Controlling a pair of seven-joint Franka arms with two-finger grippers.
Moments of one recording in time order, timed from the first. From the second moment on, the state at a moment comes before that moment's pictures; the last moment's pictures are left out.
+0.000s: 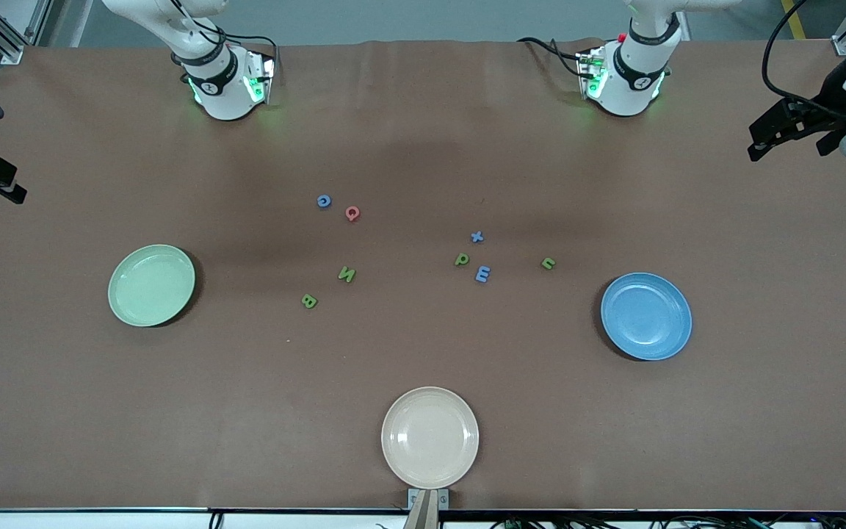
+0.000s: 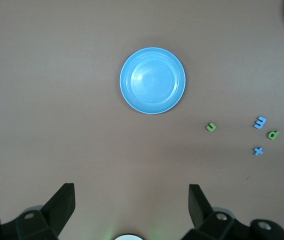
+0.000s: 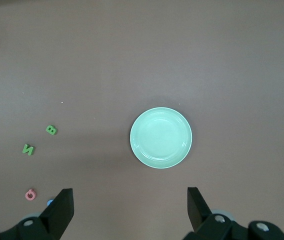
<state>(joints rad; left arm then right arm) -0.04 -0.15 -0.05 -1.66 0.02 1.52 -0.14 0.01 0.01 -0.10 -1.47 0.01 1.53 -0.06</state>
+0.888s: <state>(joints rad) -0.06 -0.01 -0.11 -1.70 0.02 1.60 -0.21 0.05 0.01 -0.08 -1.47 0.01 1.53 -0.05</state>
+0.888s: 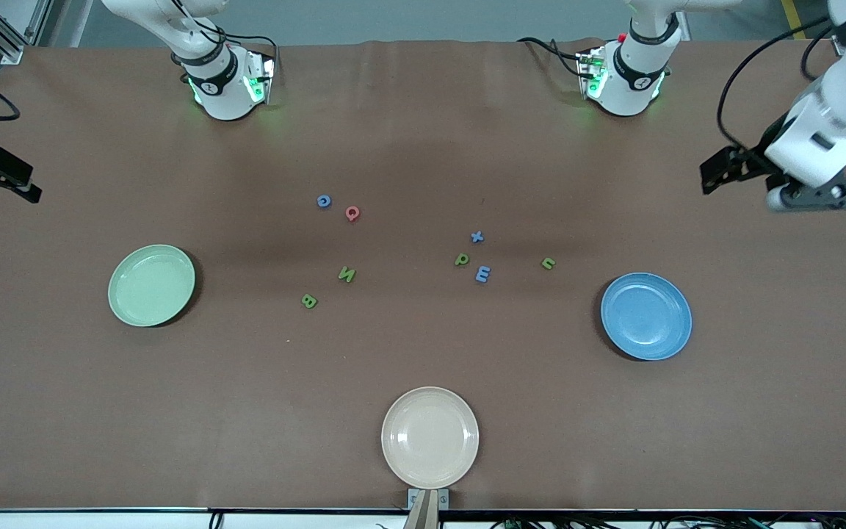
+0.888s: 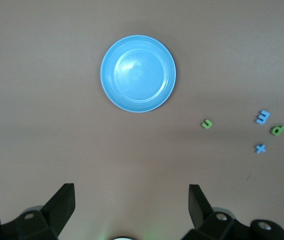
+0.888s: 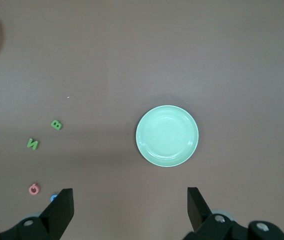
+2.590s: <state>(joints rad) -0.12 0.42 -0.32 -2.21 0.17 2.54 -1.29 0.54 0.41 -0.07 -2.04 0.10 2.40 0.87</state>
